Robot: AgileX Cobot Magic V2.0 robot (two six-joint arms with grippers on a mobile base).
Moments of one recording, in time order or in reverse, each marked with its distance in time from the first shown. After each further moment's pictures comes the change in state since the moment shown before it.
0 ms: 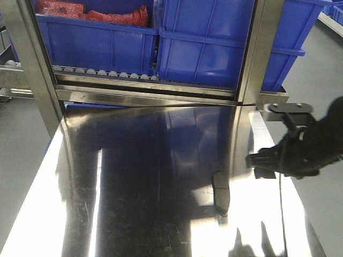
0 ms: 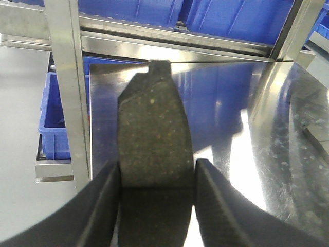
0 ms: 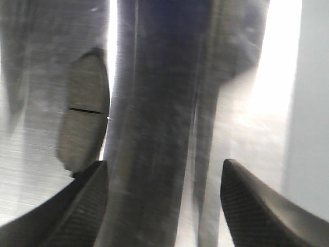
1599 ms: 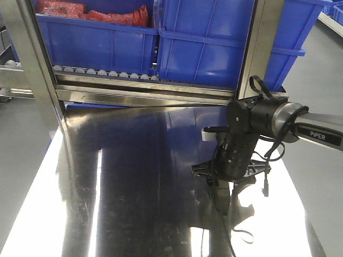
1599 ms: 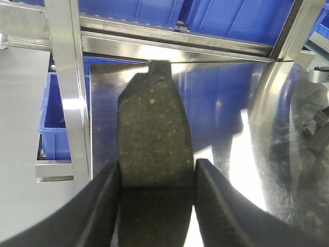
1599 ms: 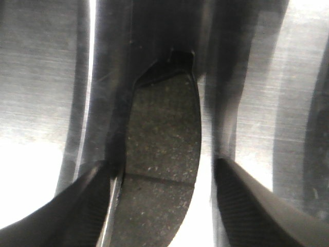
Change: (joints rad) left arm 0.000 0.000 0.000 0.001 0.000 0.000; right arm 0.181 0.492 -0.372 -0.065 0.234 0.256
